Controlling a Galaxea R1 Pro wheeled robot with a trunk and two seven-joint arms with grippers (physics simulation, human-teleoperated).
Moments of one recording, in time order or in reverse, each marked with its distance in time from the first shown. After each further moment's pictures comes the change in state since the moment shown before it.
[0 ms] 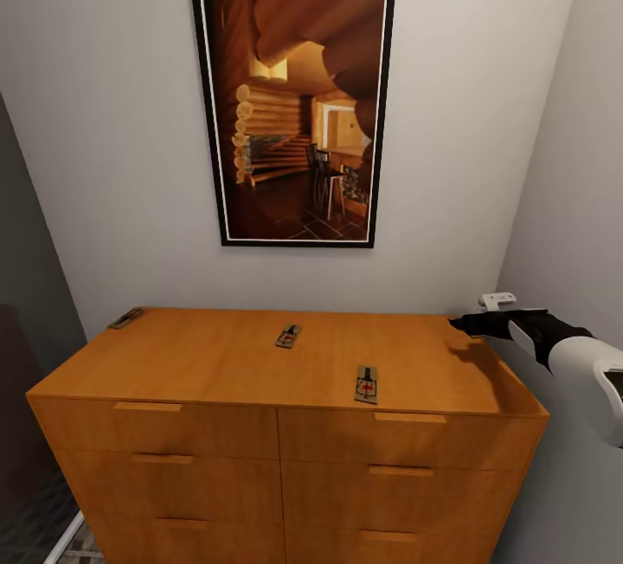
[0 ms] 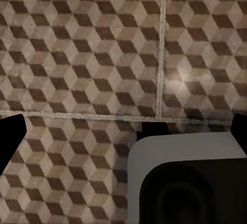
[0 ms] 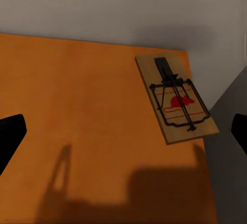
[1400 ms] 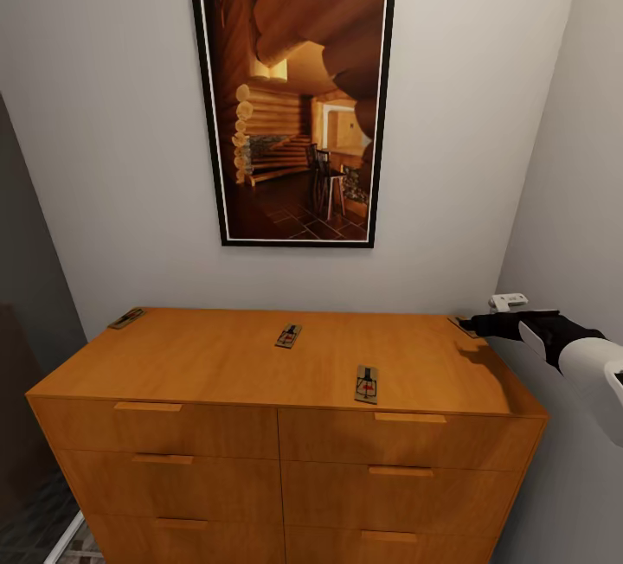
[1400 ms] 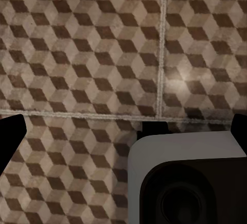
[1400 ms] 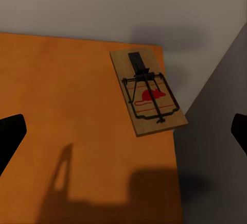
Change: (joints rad) left arm 0.000 0.000 0.000 0.002 0.000 0.000 0.001; right arm 0.001 -0.030 0.001 0.000 0.000 0.000 -0.005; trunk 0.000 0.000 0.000
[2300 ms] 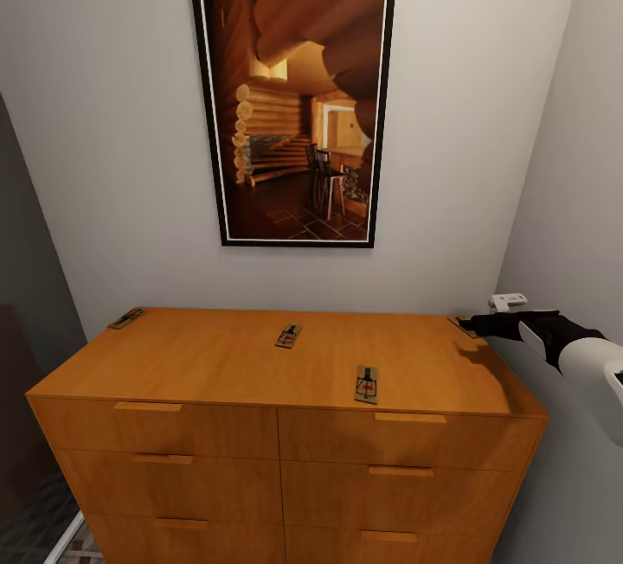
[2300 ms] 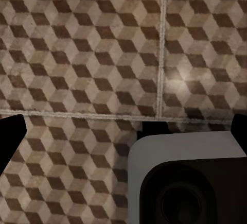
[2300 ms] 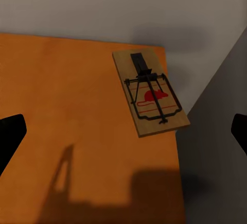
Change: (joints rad) left arm 0.000 0.000 0.000 0.000 0.000 0.000 0.000; right arm 0.001 0.000 0.000 0.000 0.000 -0.003 0.008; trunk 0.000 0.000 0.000
